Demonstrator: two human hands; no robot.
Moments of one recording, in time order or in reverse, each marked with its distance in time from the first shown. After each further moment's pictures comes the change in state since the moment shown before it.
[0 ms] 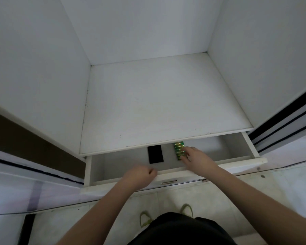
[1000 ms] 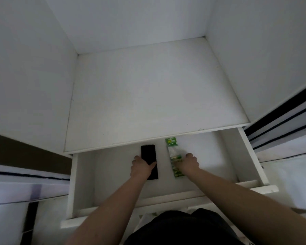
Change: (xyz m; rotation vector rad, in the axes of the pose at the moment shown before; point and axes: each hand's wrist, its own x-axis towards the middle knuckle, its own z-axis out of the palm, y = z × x) left_hand 0.083 0.026 0.062 -0.568 0.144 -0.611; right_hand 0.039 0.037 0.072 0.339 -0.084 0.623
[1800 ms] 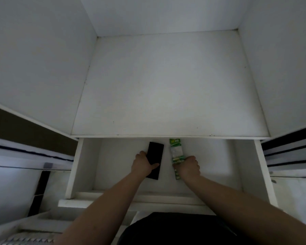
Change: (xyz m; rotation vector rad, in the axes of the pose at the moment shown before) left_hand 0.001 -0.013 0.006 0.060 0.020 0.093; right_hand 0.016 0.005 0.021 0.028 0.047 -0.034
